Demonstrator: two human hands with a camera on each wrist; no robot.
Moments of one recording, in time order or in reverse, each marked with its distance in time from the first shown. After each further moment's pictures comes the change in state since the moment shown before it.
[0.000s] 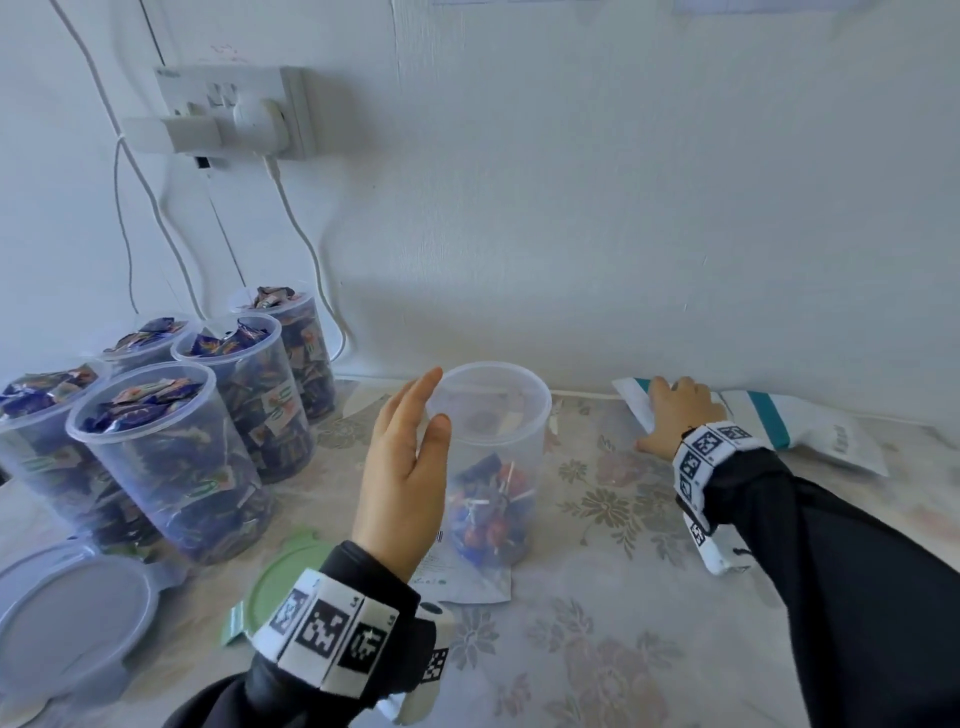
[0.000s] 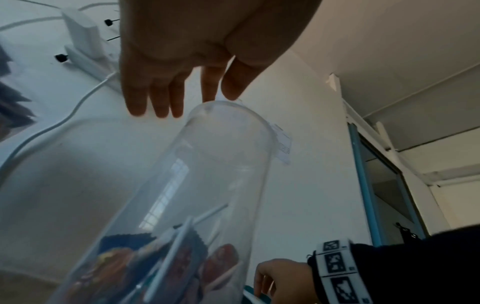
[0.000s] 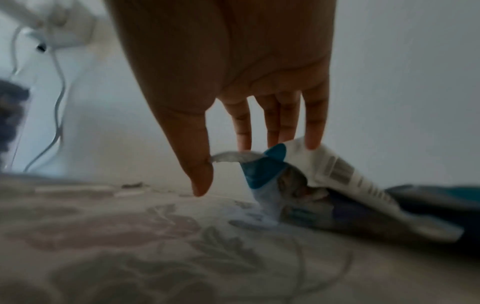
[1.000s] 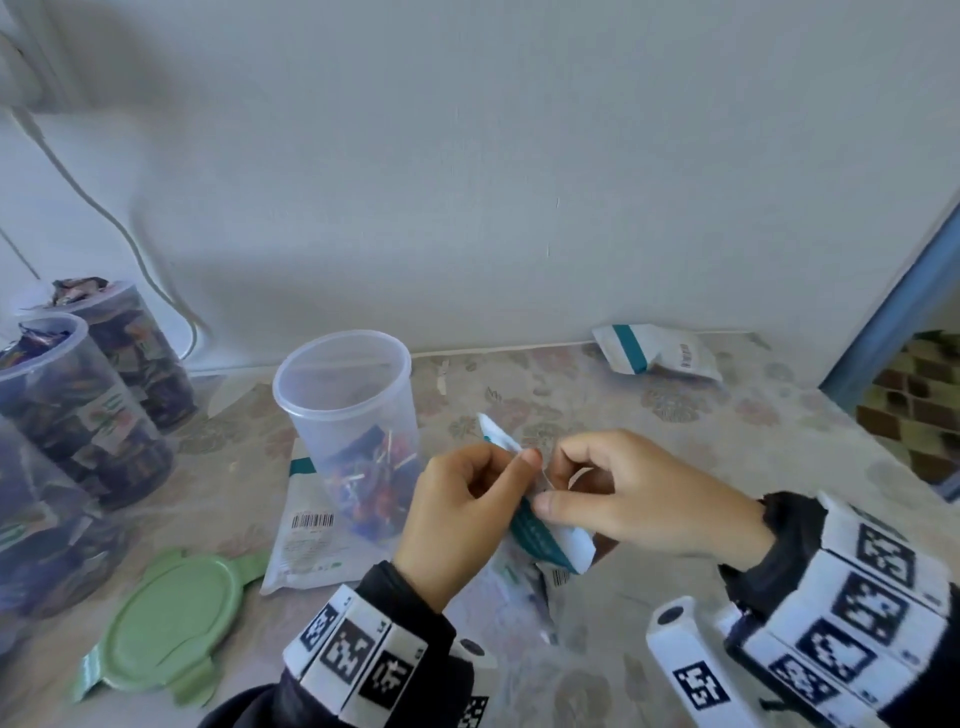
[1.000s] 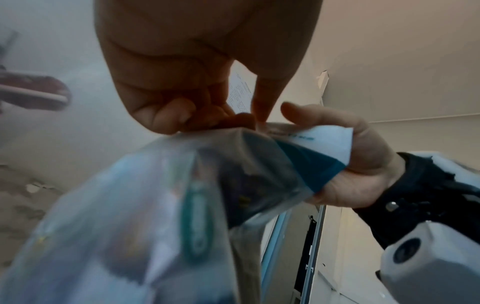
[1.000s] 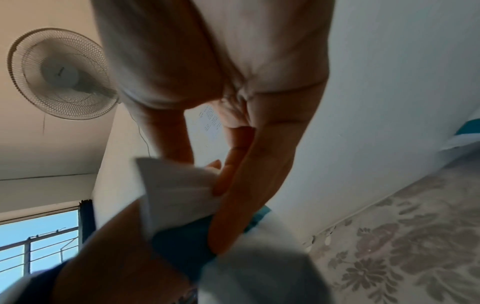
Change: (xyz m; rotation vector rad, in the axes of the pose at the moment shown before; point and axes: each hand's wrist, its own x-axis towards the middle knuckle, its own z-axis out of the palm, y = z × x) left_hand -0.055 0.034 0.094 -0.250 -0.464 -0.179; right_hand -0.190 0.020 -0.050 0.910 -0.223 -0.280
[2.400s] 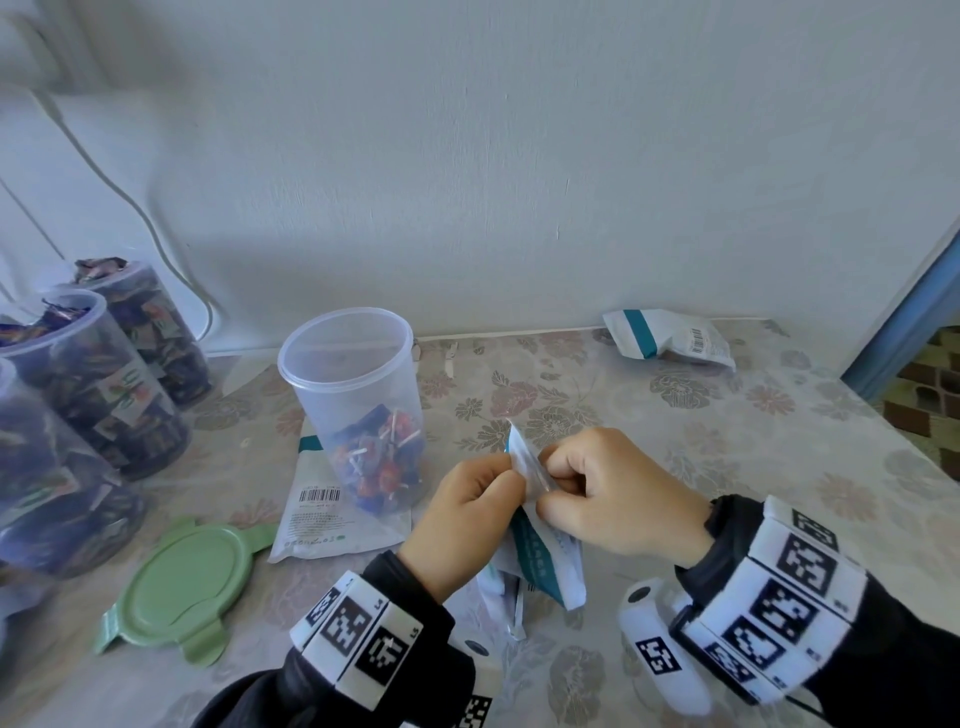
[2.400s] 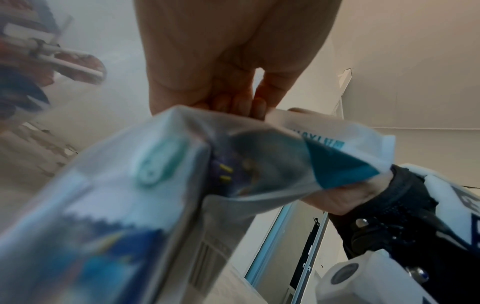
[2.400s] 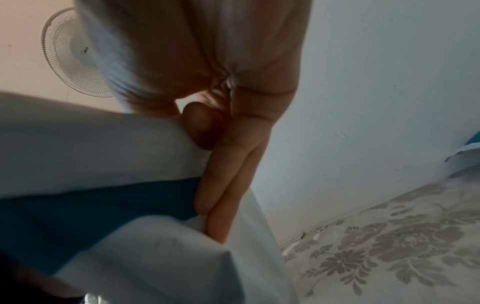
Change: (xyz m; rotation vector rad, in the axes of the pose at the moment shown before) left_hand -0.014 -0.001 0.008 0.053 -0.153 -0.100; right_hand 0.010 0.025 0.024 -0.110 0.065 -0.219
